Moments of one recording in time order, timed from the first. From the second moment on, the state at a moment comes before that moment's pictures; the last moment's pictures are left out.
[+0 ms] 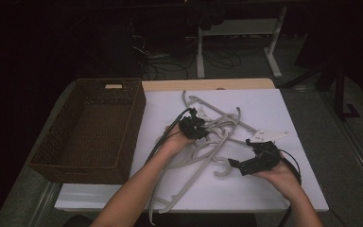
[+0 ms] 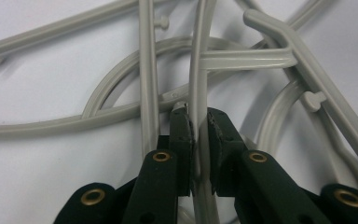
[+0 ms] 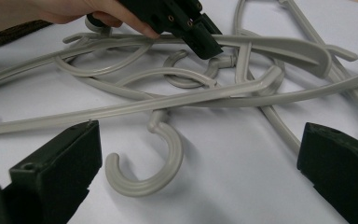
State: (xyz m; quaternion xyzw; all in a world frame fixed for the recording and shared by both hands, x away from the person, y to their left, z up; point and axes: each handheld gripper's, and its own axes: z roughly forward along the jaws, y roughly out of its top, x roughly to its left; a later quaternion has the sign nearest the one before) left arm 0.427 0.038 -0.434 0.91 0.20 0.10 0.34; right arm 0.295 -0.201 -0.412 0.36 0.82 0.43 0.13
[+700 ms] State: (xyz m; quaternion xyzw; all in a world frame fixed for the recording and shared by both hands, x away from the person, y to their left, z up) left arm 0.496 0.093 -0.420 0.86 0.35 0.16 0.34; right arm 0.295 -0.203 -0.412 0.37 0.82 0.43 0.13
